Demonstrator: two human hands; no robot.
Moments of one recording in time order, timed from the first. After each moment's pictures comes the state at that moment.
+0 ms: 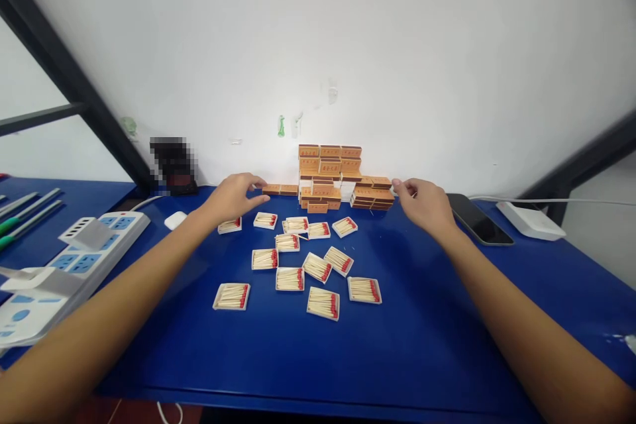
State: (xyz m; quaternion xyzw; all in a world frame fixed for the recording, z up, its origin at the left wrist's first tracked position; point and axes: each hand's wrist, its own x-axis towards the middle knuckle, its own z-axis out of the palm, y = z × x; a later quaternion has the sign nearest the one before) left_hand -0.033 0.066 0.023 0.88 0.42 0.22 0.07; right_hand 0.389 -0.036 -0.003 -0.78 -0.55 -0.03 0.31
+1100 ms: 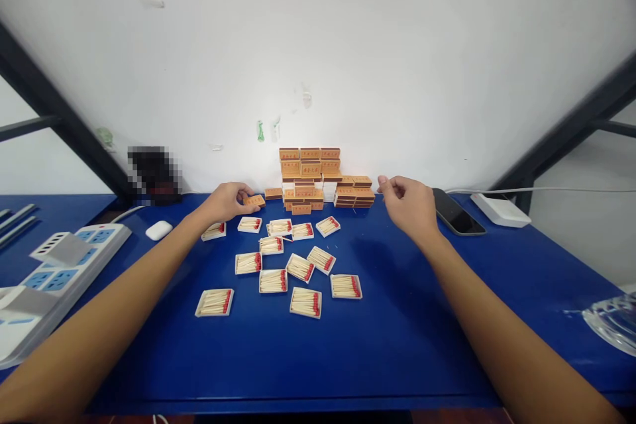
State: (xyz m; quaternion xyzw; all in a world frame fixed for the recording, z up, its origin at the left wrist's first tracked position) left_hand -0.021 0.095 0.005 0.84 0.46 0.21 0.19; right_hand 0.372 -0.066 0.011 -0.72 -0.54 -0.04 0.43
